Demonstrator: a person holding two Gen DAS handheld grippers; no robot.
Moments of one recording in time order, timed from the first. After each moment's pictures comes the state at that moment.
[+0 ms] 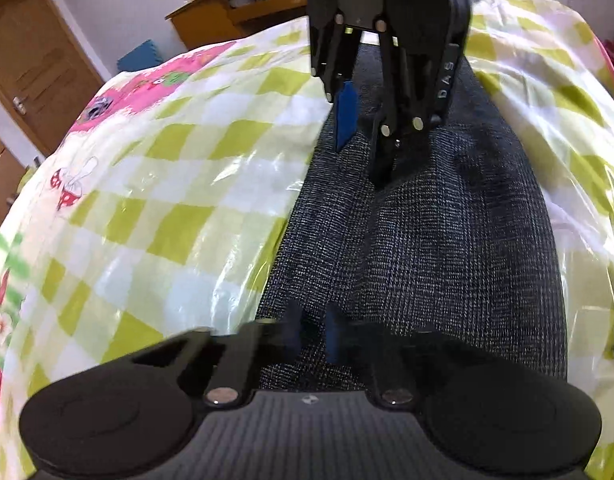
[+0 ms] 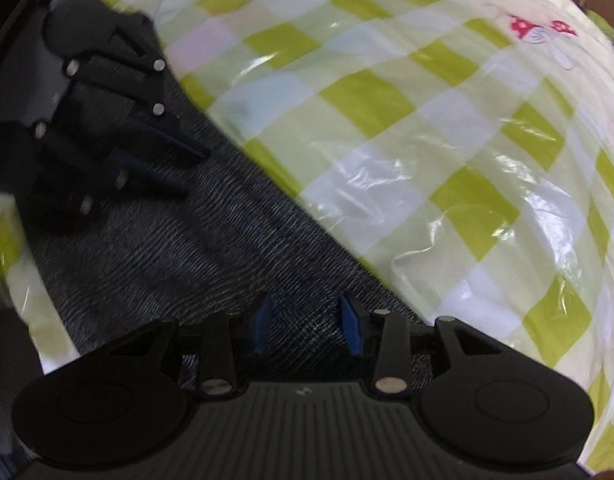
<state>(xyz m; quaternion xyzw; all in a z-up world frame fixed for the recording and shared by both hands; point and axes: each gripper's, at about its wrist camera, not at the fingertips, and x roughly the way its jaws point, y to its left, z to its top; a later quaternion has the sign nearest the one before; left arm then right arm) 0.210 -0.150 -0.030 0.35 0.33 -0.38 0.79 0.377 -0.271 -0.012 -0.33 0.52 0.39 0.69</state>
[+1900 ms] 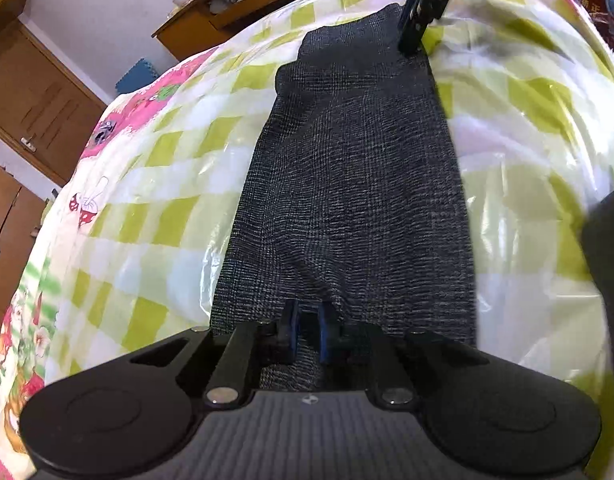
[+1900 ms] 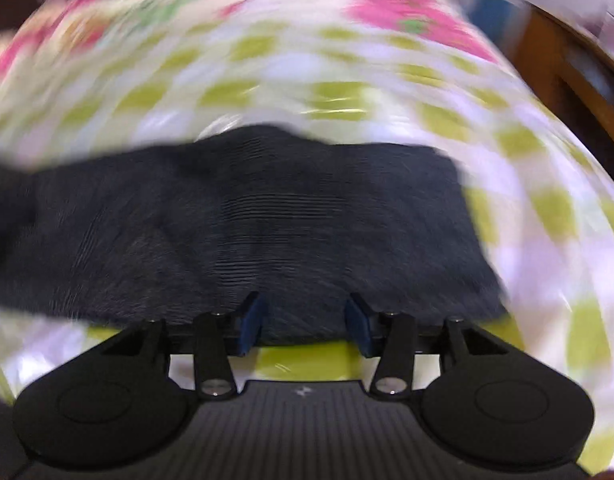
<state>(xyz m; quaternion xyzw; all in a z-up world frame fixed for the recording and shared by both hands) 0.147 -0.145 -0.030 0.42 0.30 -0.35 0.78 0.261 -0.420 0.002 -0.03 0.45 0.06 0.89</state>
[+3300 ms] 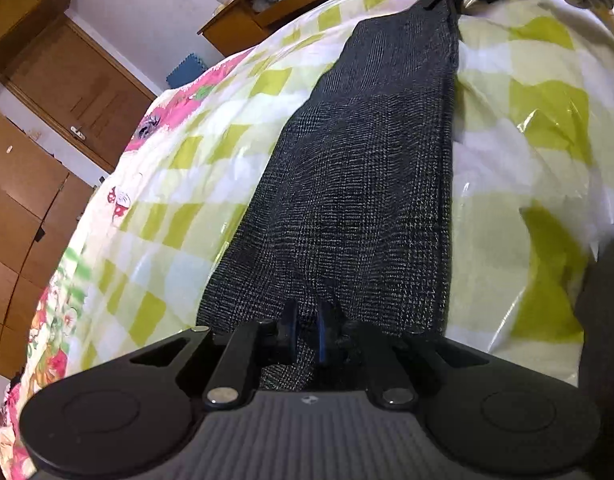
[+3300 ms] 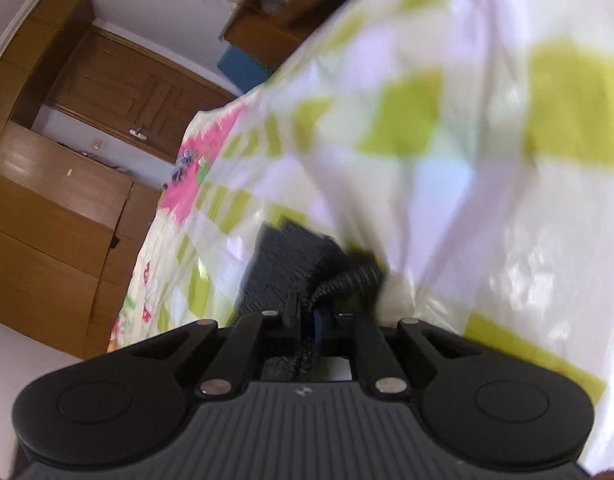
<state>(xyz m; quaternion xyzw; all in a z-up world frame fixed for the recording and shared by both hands) 0.111 -0.178 -0.050 0.42 0.28 -0.28 0.82 0.182 -0.556 -0.065 0.52 0.23 -0.07 0.82</state>
